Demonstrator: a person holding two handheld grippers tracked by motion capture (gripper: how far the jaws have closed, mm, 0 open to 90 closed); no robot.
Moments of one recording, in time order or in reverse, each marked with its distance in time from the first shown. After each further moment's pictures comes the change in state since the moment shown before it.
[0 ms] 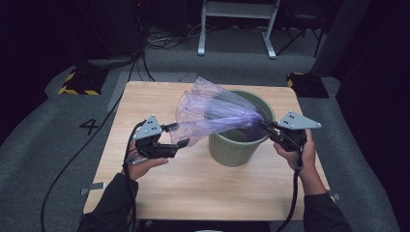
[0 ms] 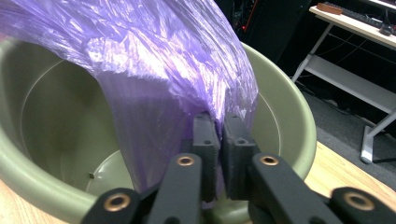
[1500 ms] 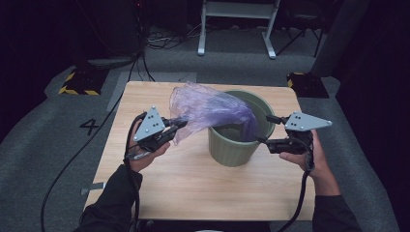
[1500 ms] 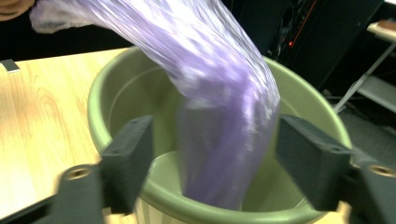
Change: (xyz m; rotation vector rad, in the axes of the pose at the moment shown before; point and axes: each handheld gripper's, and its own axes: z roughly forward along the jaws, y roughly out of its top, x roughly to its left) left arm -0.019 0.045 -0.009 -0.114 0.075 0.194; right arm -0.002 0.013 -0.021 -0.054 0.199 -0.046
